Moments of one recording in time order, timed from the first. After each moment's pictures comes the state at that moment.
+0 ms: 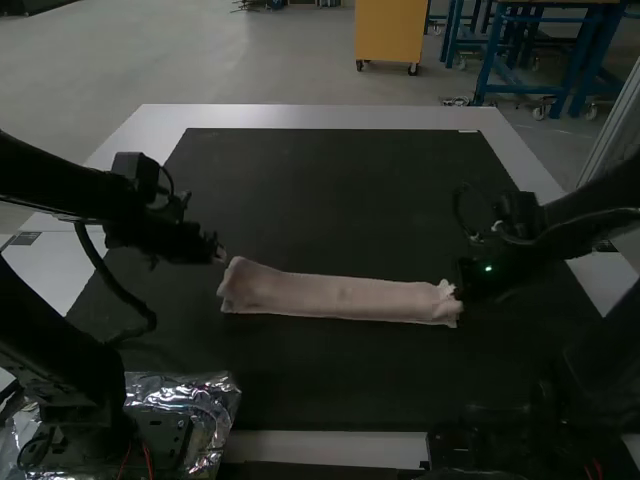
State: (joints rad) left arm 0.05 1.38 0.62 -0.25 0.29 0.10; right arm 0.03 1.47 0.52 -0.21 -0.38 -0.06
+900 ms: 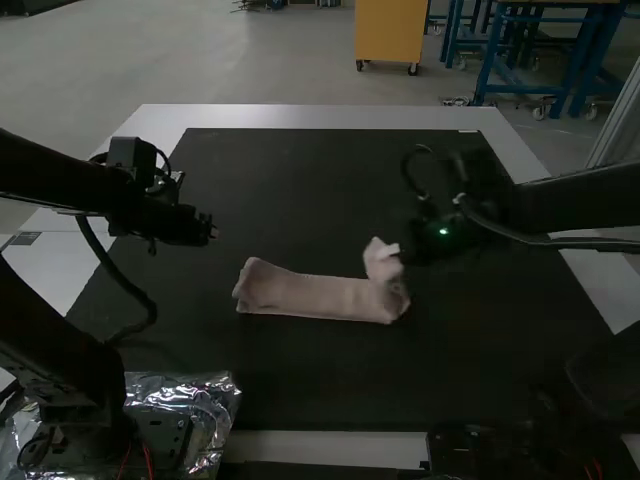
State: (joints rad) left arm 0.05 1.38 0.66 -0.14 0.15 0.10; right arm 0.42 1.35 0.65 -0.16 -0.54 0.16
